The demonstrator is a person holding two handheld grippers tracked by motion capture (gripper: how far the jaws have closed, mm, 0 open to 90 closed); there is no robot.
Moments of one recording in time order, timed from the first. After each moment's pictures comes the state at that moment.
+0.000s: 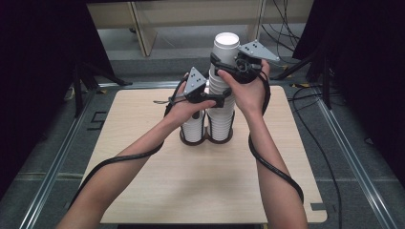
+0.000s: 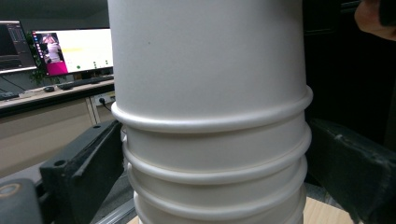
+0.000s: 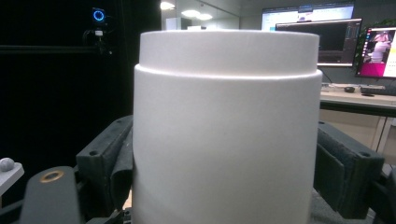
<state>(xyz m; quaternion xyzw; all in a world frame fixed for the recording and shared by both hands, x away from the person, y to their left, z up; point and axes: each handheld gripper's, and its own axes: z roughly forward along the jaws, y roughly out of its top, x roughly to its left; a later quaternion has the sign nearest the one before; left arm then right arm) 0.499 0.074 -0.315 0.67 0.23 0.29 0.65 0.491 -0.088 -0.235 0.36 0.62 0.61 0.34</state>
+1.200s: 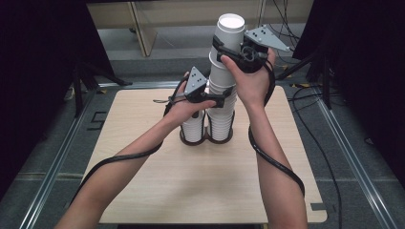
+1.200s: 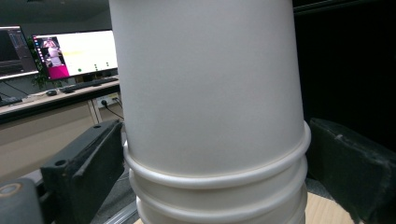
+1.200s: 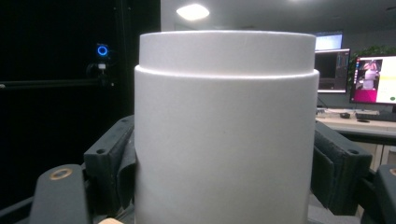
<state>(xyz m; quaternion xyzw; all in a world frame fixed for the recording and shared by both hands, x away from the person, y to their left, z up) 0.498 0.074 -0.313 0.68 0.22 0.30 0.64 0.484 -0.092 -0.198 0.34 0.58 0.65 0.36</state>
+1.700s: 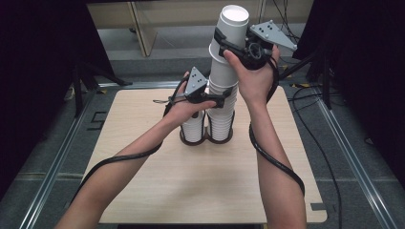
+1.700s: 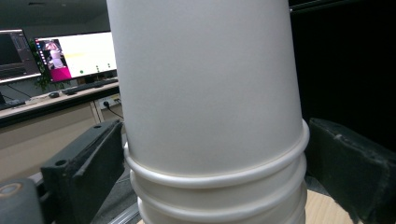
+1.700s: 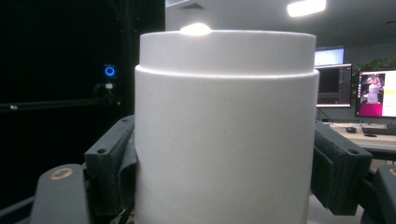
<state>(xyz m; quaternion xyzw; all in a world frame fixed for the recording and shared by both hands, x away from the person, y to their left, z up) 0.498 0.073 -0.314 0.67 0.21 0.30 0.64 0.476 -0.097 -0.184 0.33 0.55 0.68 0.36</state>
